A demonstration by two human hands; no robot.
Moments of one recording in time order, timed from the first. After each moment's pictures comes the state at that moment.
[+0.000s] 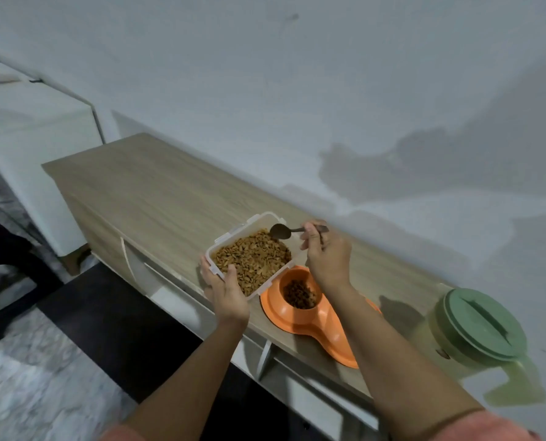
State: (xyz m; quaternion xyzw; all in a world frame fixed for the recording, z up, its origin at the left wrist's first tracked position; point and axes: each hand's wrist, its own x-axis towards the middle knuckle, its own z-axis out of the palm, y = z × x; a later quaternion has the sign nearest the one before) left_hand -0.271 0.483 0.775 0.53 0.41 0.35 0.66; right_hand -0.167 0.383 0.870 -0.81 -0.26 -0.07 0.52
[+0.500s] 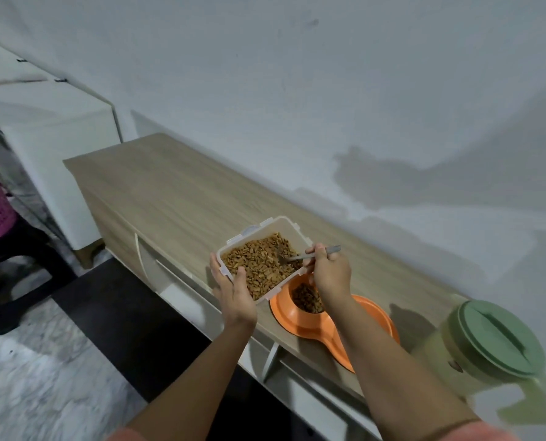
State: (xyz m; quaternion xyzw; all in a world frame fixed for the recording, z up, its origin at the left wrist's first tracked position) left_hand -0.280 0.486 0.777 0.51 0.38 0.35 0.69; right_hand -0.177 0.390 0.851 -0.80 -0.07 0.11 0.59
